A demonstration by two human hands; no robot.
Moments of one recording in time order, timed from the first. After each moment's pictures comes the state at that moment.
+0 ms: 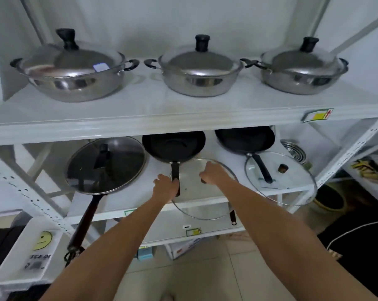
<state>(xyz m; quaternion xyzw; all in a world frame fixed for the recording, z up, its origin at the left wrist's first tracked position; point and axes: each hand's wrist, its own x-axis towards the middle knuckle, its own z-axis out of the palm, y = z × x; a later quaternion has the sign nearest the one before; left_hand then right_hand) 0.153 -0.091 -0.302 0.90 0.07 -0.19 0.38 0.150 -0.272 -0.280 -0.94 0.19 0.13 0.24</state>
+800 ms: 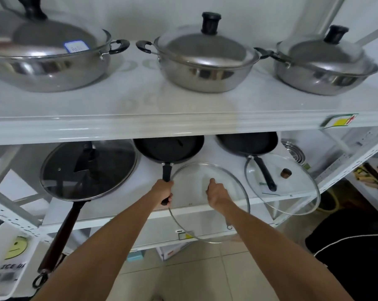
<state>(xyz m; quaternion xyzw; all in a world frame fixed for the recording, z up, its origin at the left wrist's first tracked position) 0.221 -0.103 -0.362 0.78 0.12 -0.32 0.53 0.149 -0.293 -0.362 -0.95 0.21 0.14 0.17</state>
